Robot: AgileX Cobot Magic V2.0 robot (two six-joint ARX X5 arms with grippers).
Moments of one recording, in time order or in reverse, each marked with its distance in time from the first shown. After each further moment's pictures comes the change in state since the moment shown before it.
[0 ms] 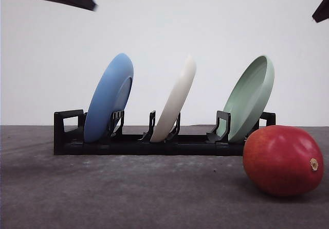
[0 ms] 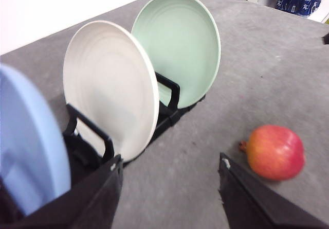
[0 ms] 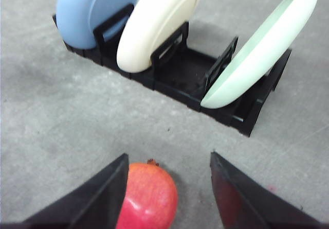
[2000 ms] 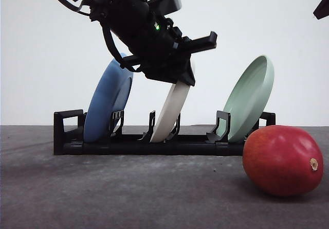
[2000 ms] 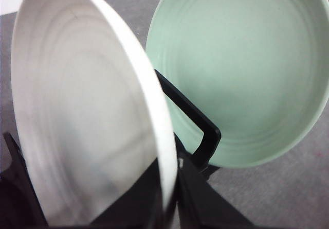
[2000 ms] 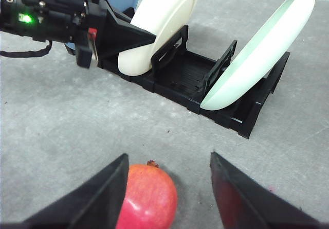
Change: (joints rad) left_arx -0.118 0.733 0.302 0.378 -0.274 -0.229; right_arx 0.000 -0.003 0.000 0.000 0.000 0.000
